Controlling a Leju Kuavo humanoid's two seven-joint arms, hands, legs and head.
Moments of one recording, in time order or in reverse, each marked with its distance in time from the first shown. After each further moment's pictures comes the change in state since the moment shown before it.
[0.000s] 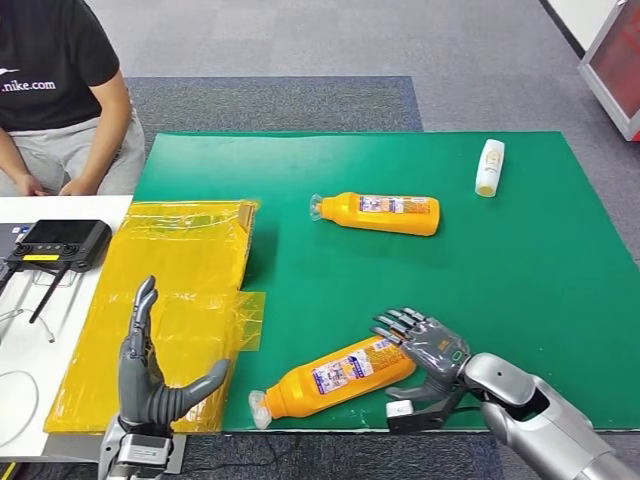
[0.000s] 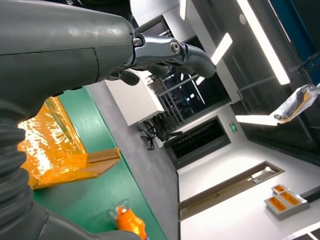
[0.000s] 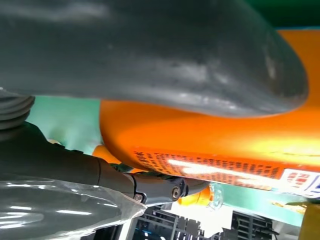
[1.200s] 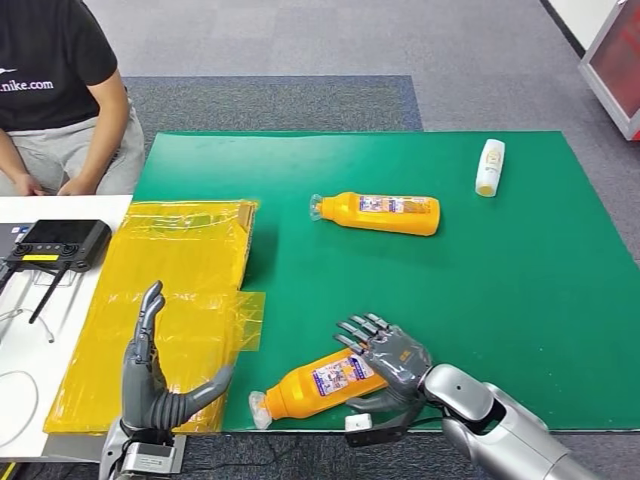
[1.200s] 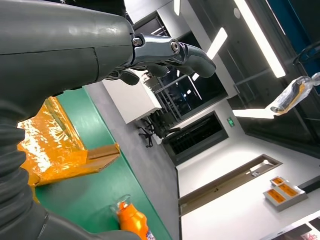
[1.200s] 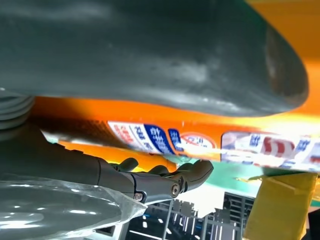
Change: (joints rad) left arm 0.005 0.015 -0.017 0.000 -0.023 0.001 0.000; right arm -0.005 0.099 0.117 -0.010 0.045 -0.065 0.136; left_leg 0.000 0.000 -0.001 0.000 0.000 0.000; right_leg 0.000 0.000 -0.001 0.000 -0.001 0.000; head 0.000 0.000
